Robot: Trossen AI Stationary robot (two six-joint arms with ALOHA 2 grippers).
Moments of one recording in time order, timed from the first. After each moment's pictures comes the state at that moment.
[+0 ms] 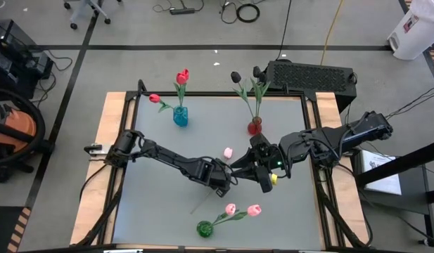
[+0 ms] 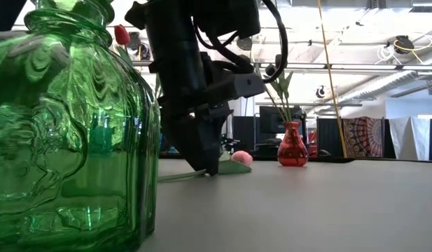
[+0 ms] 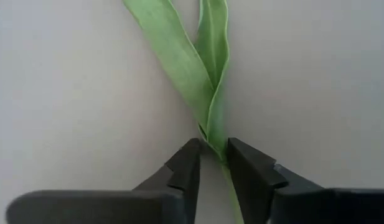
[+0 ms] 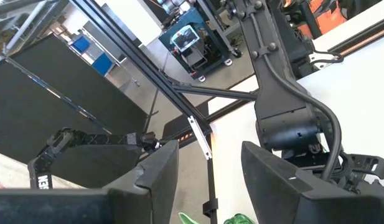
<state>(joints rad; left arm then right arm) -0.24 2.09 1.45 -0.64 -0.18 -1.01 0.34 1.35 1.39 -0.27 0.10 0.75</state>
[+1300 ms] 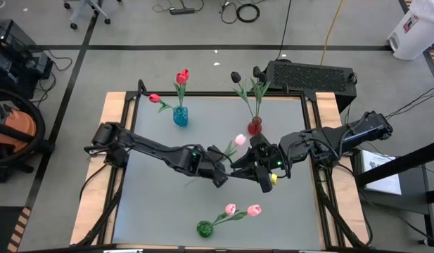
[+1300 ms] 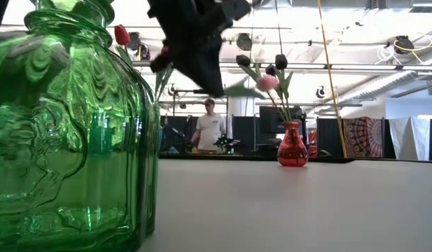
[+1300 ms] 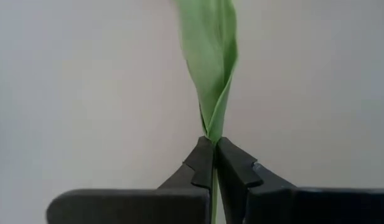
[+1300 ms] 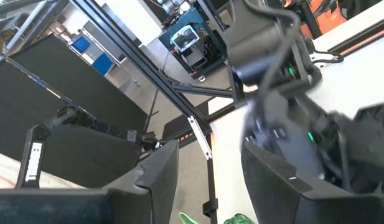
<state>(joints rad) -0.24 1.86 1.45 -0.68 -0.41 -0.83 0.34 1.35 1.39 -0.27 0.10 0.75</state>
